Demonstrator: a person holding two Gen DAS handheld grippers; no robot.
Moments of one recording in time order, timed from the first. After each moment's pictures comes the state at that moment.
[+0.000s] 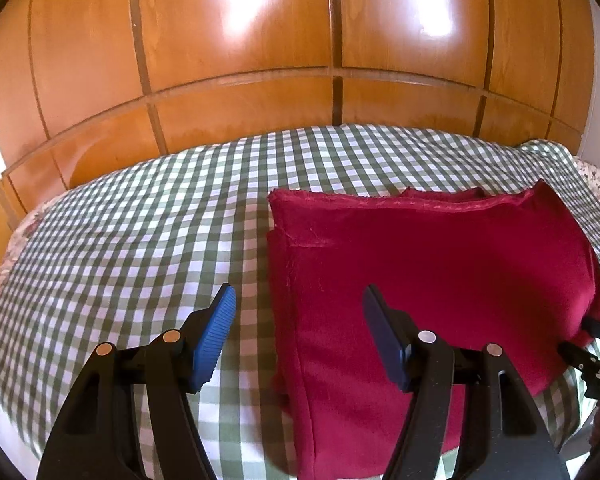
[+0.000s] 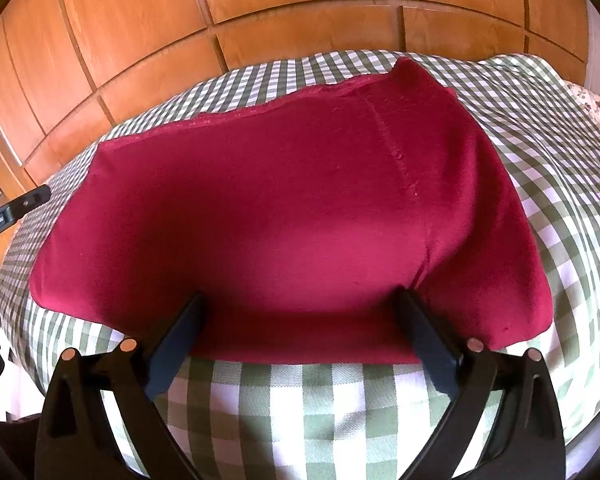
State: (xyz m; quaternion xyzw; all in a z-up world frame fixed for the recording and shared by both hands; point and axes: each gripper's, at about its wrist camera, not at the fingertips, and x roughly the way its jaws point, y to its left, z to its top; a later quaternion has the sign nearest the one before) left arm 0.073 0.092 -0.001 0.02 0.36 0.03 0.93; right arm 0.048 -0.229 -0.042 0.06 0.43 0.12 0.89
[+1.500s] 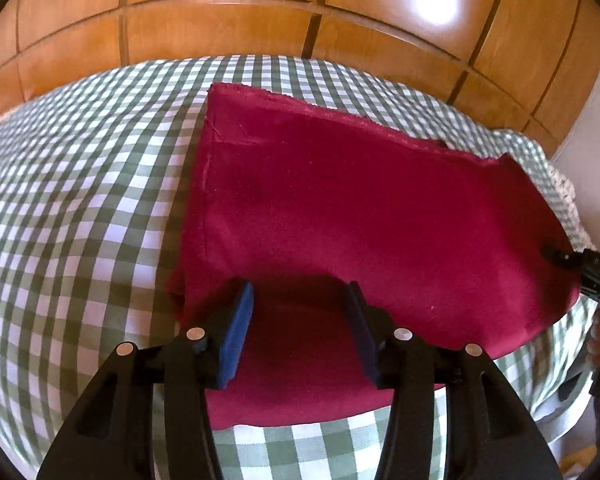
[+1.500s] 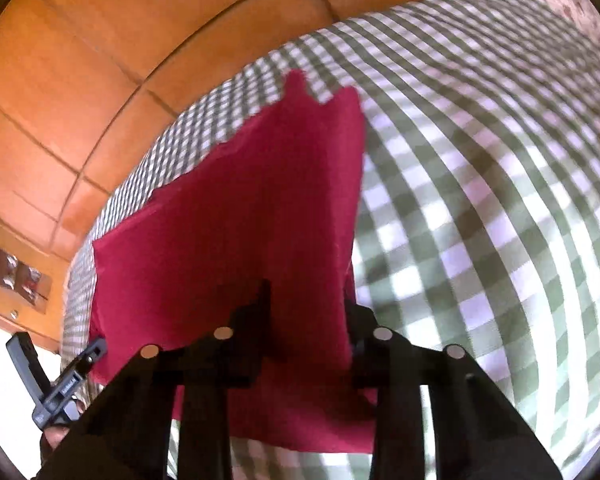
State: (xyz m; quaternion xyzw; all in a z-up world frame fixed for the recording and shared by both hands) left arm 0.057 0.071 -0.050 -0.10 0.44 -0.04 0.89; right arm 0.123 -0.320 -0.016 0.20 0.48 0.15 0.84
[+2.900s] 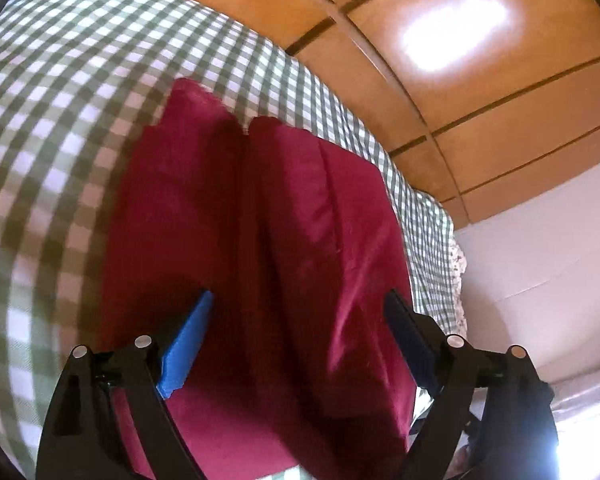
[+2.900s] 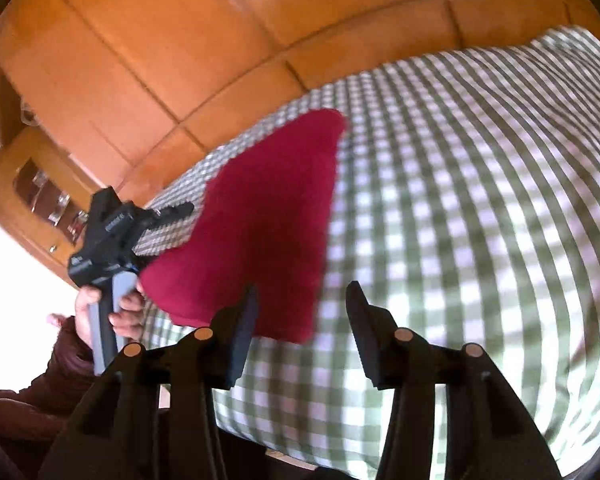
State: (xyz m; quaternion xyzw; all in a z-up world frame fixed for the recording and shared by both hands) left arm 0.124 0.113 -0.034 -0.34 0.46 -0.18 0.80; right arm 0.044 -0.225 0.005 0.18 0.44 0.27 0.84
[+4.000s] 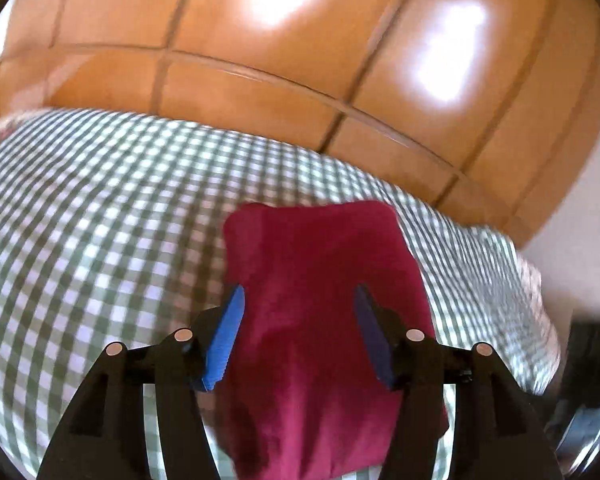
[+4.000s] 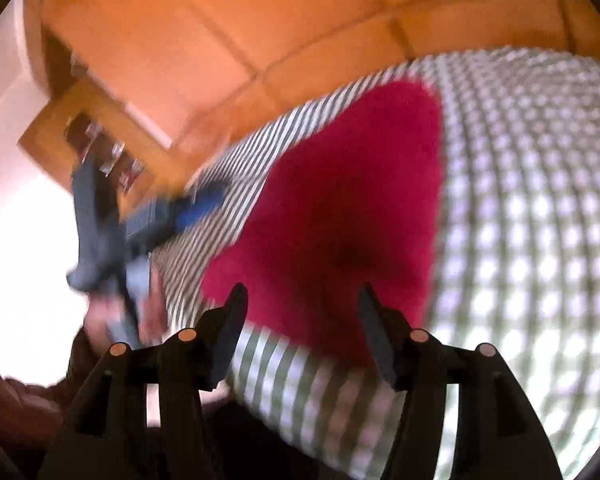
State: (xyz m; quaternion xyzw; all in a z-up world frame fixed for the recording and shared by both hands) left arm 0.055 0.128 0.027 -0.18 0.35 -0.05 0.92; right arm 0.064 -0.139 0.041 0.15 0.43 0.38 0.81
